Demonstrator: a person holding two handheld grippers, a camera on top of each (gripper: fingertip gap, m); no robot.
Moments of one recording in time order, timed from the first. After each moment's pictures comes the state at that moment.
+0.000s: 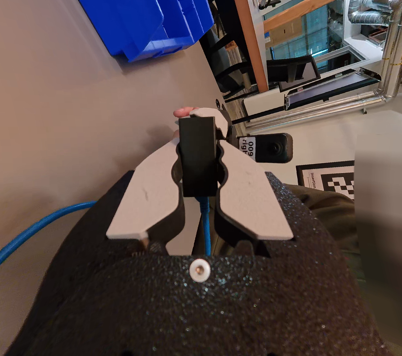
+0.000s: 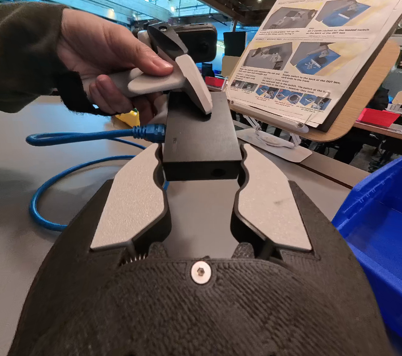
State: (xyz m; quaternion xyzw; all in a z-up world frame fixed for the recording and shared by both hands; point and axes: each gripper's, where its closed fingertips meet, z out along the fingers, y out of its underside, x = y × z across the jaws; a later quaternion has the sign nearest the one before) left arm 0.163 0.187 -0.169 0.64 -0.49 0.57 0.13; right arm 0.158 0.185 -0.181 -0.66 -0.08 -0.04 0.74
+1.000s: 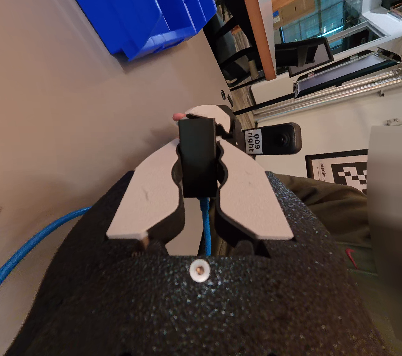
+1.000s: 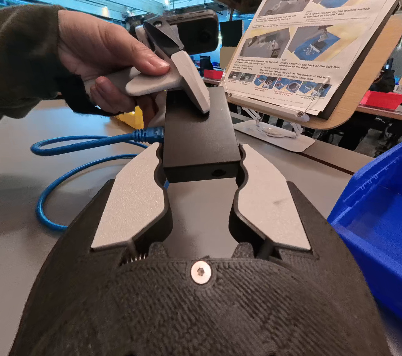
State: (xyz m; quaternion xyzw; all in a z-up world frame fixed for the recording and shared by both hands) left arm 0.169 0.185 -0.171 0.64 -0.52 0.56 0.13; right arm 0.163 0.184 -0.183 -0.68 -0.05 -0.02 0.73
